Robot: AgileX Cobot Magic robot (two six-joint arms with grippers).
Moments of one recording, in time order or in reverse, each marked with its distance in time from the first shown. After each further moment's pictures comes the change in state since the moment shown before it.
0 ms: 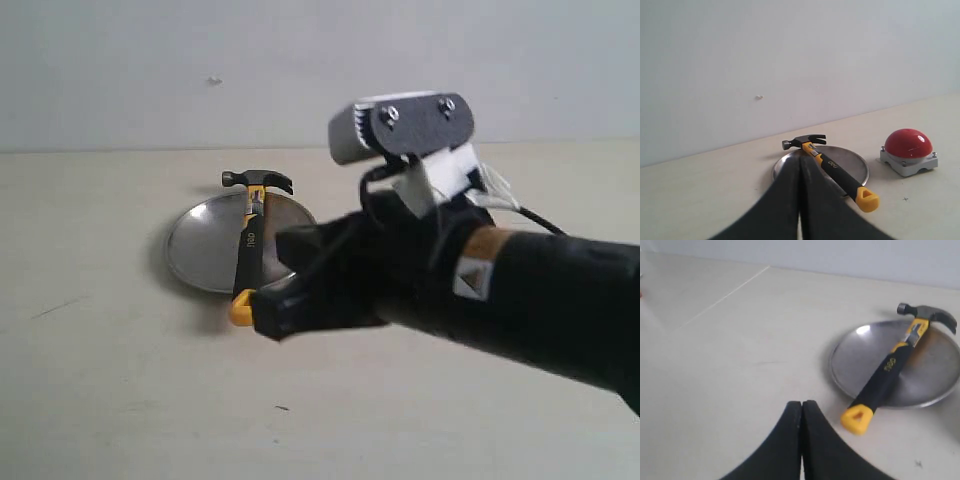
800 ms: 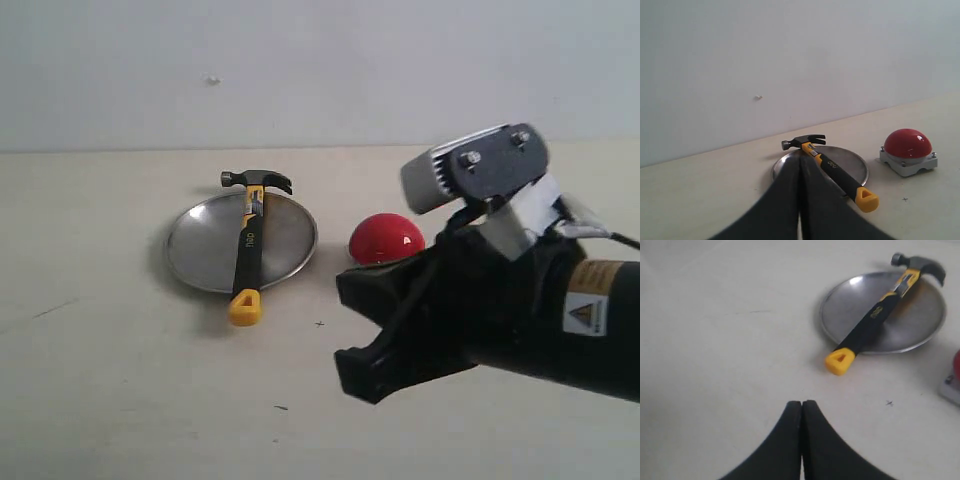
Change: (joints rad) left arm 0.000 0.000 0.000 0.000 0.000 0.000; right arm -0.031 -0.190 0.105 0.005 0.192 -0.086
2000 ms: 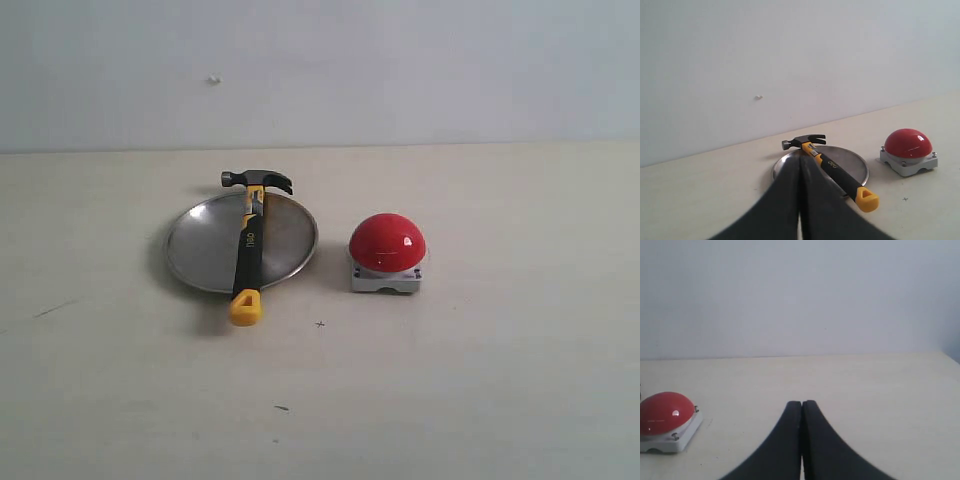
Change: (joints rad) left arm 0.000 0.000 0.000 0.000 0.000 0.000; right arm -0.929 -0.996 0.506 -0.001 0.109 -0.266
